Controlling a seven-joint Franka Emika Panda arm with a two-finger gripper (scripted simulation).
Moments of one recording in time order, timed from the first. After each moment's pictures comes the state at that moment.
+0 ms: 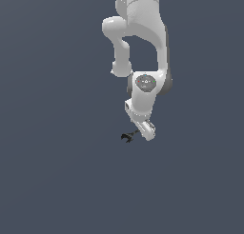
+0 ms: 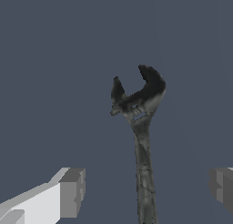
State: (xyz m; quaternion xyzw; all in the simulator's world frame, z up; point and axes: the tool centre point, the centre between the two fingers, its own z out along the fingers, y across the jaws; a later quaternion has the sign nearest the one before) arm -0.027 0.080 0.064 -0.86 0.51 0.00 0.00
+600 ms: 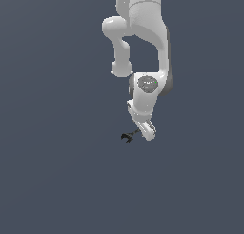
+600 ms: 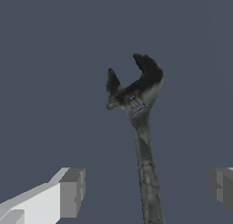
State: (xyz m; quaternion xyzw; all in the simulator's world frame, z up) arm -0.031 0.087 0.057 -0.84 0.54 0.00 0.00
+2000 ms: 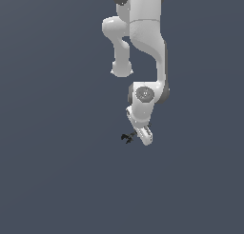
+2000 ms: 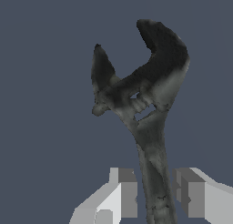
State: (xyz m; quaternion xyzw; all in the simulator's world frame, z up) arm -0.032 0.084 0.010 -0.84 0.54 0.00 0.00
